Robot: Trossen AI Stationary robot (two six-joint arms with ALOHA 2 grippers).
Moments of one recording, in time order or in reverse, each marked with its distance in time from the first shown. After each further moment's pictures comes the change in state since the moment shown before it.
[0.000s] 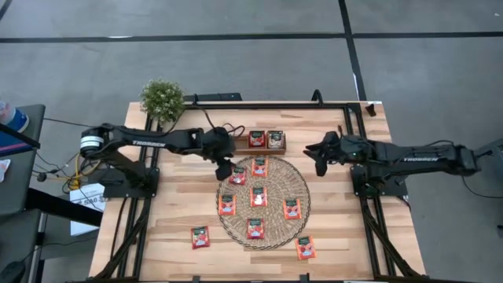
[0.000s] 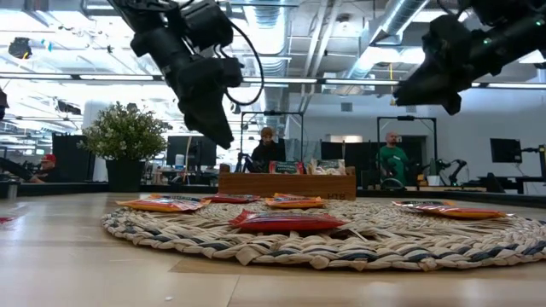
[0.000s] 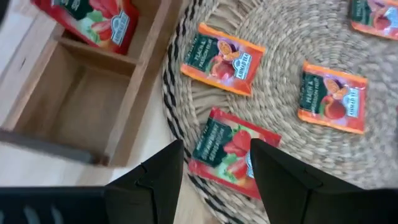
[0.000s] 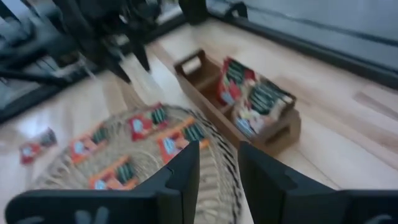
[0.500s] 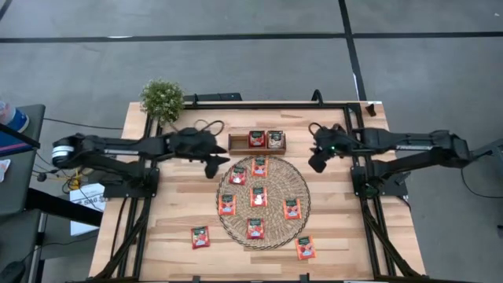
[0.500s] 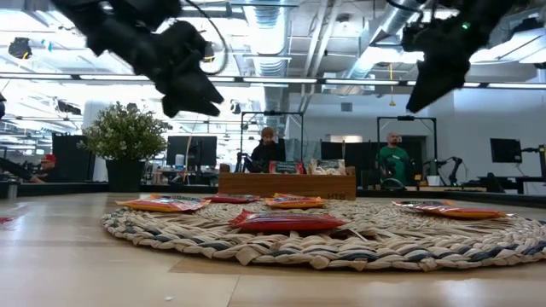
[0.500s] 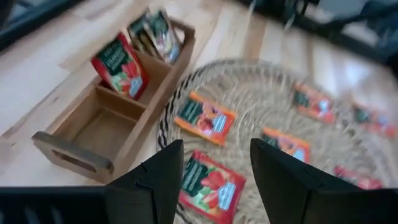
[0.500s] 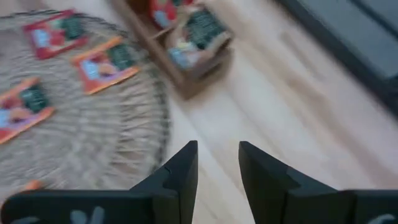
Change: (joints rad) left arm 0.002 -0.335 -0.293 0.333 -0.018 -0.161; right arm 0.000 0.319 0.414 -0.640 0.102 -0.032
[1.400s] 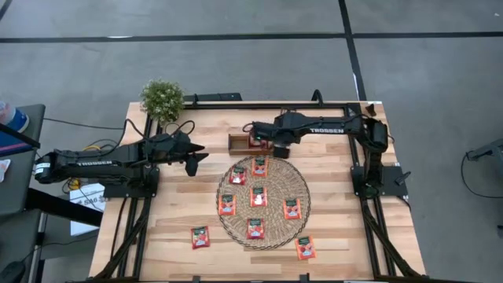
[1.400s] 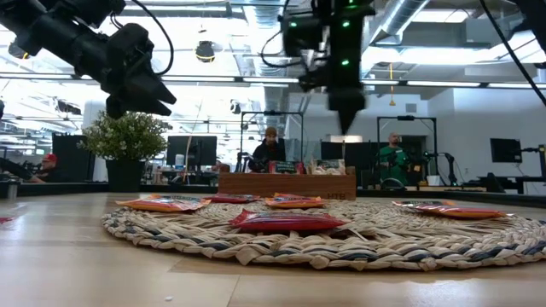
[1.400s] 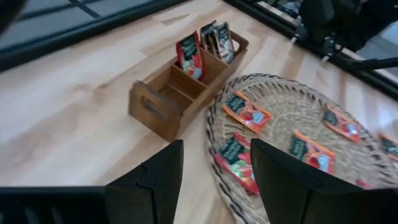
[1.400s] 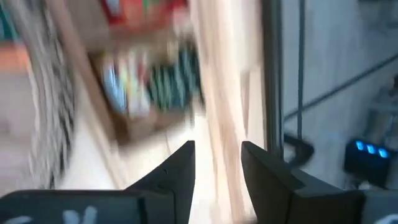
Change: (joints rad) left arm 0.000 -0.472 -0.228 -0.168 -0.189 -0.147; right arm -0.078 0.944 0.824 -0.439 0.243 -0.416
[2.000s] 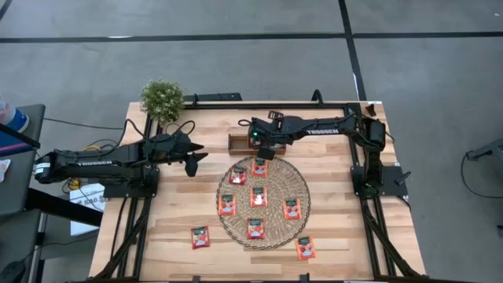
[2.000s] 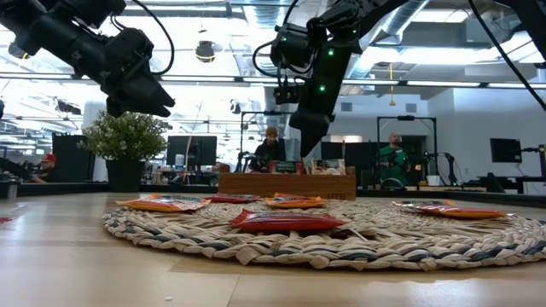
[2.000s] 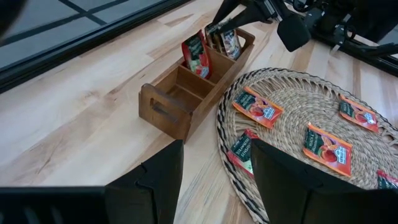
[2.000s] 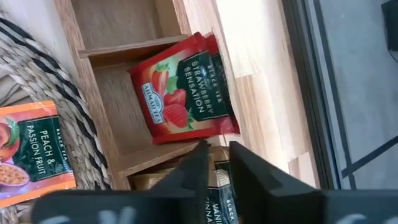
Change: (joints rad) left arm 0.000 0.000 0.000 -0.014 -0.026 0.075; right arm -0.042 0.027 -0.154 0.534 -0.156 -0.104
